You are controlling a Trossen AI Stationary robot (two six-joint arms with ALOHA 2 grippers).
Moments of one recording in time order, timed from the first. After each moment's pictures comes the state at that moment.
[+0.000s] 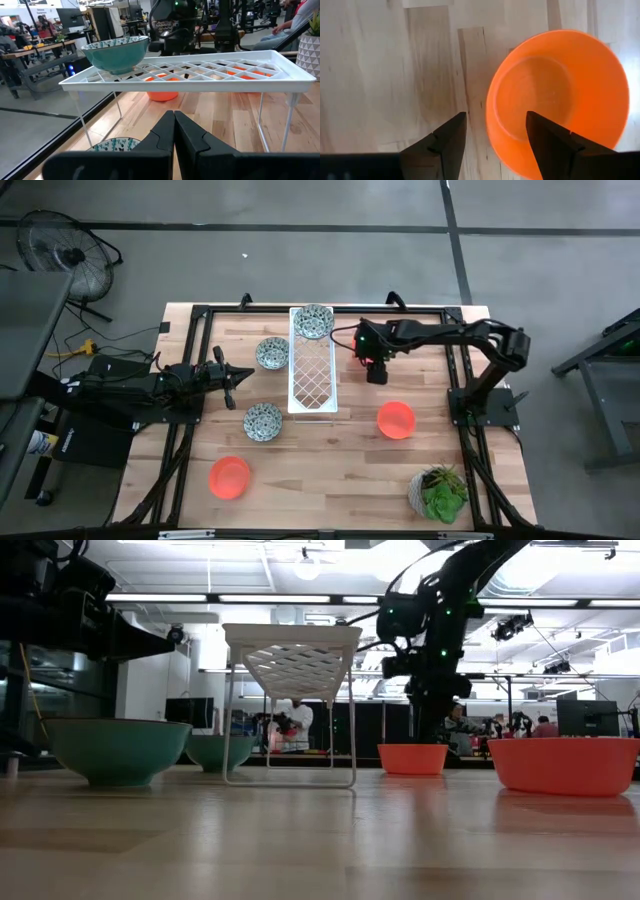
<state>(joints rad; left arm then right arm) -0.01 0.10 0.01 0.05 -0.35 0.11 -0.39 1.67 1.07 -0.65 0.06 -0.28</state>
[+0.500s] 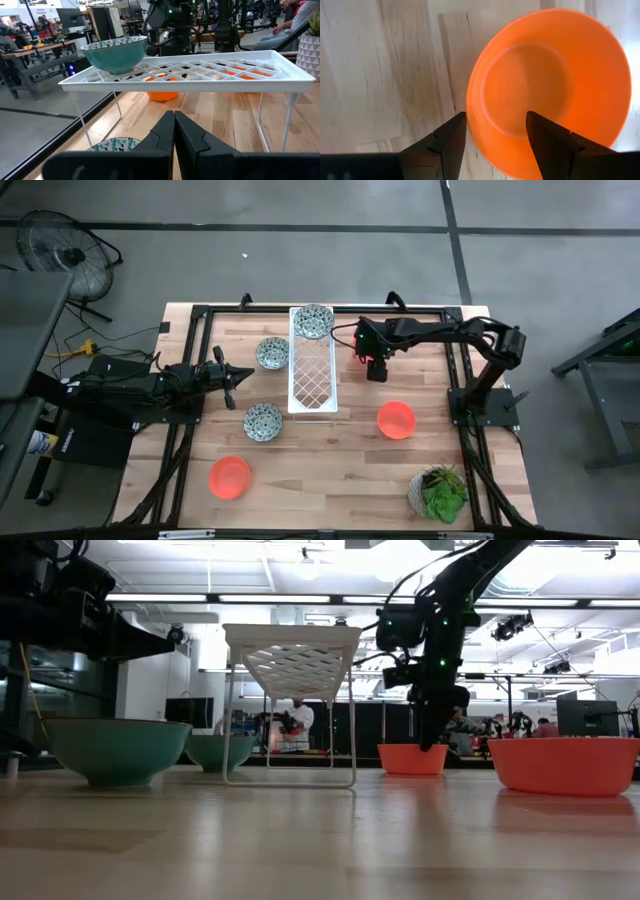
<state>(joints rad) -0.01 0.10 0.01 0.05 -0.35 0.11 -0.44 1.70 1.06 -0.65 0.07 -0.29</state>
